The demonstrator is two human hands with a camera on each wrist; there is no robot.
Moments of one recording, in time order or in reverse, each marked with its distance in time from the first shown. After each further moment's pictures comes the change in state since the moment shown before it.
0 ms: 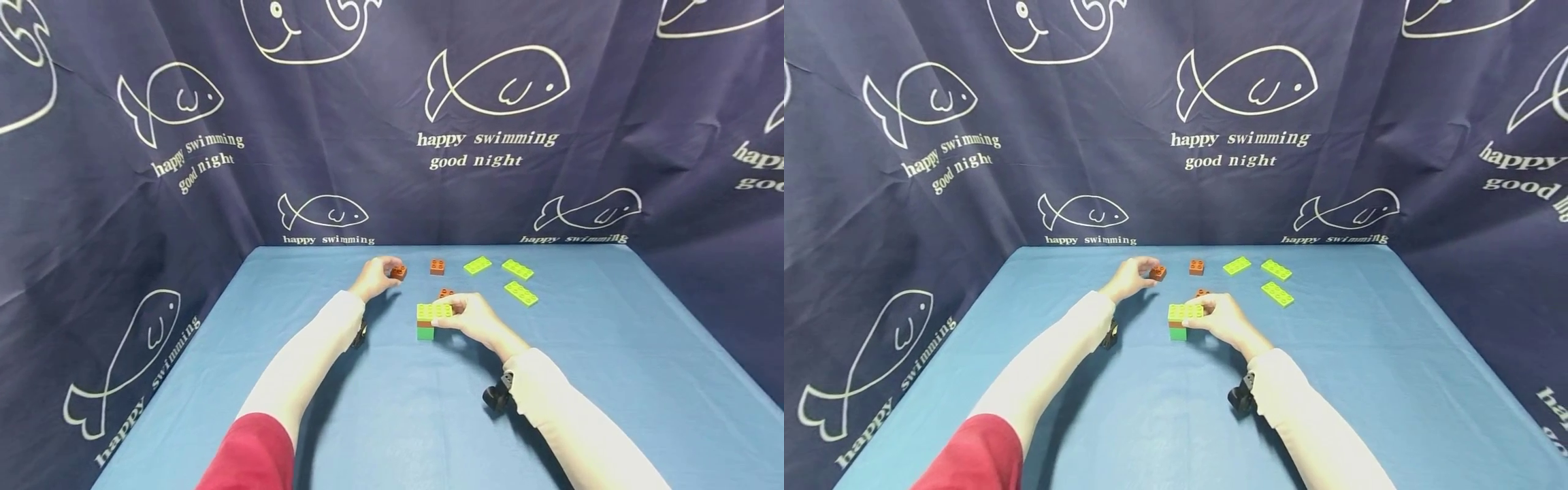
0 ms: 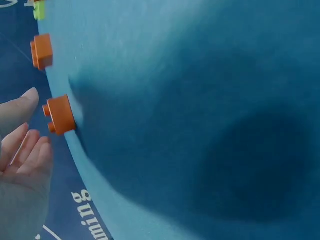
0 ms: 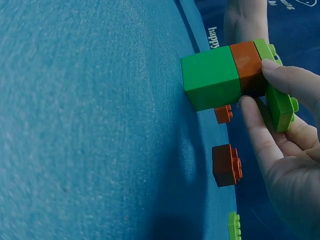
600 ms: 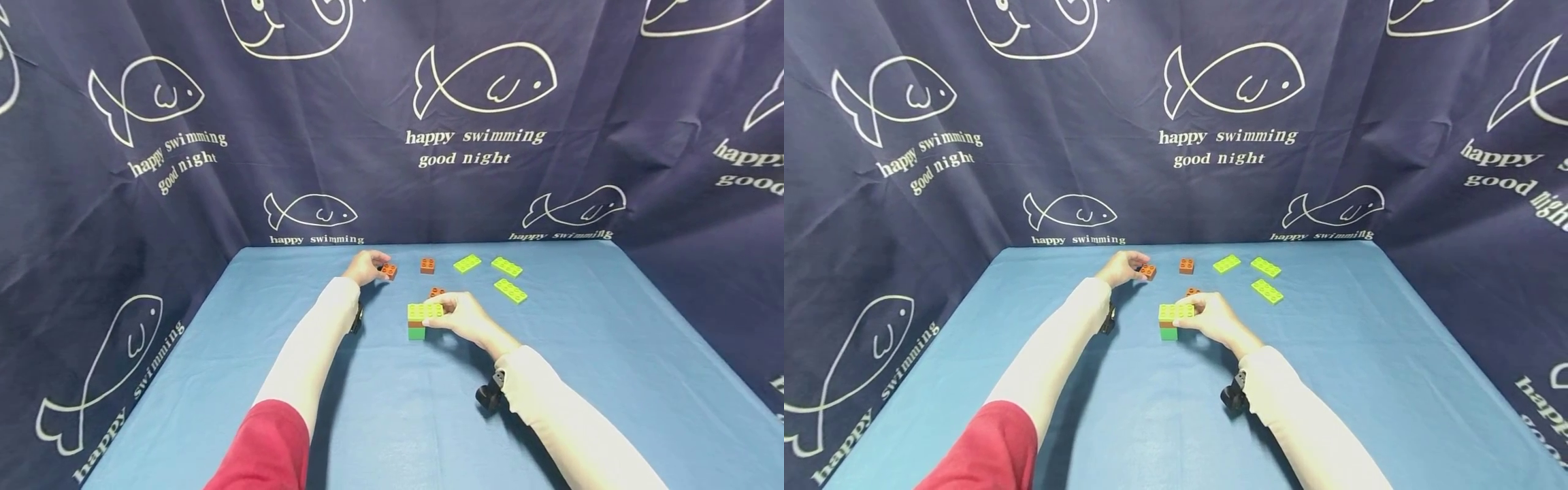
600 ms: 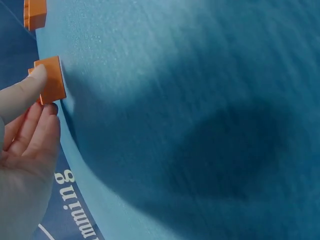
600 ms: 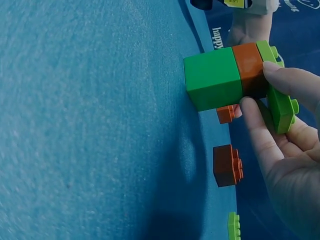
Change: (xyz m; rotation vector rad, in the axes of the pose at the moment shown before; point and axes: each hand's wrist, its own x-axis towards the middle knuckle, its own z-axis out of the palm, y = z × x) left_hand 0.032 -0.011 -0.003 -0.022 -0.080 -0.155; right_hand -0.001 0.002 0.001 -0.019 0.008 -0.024
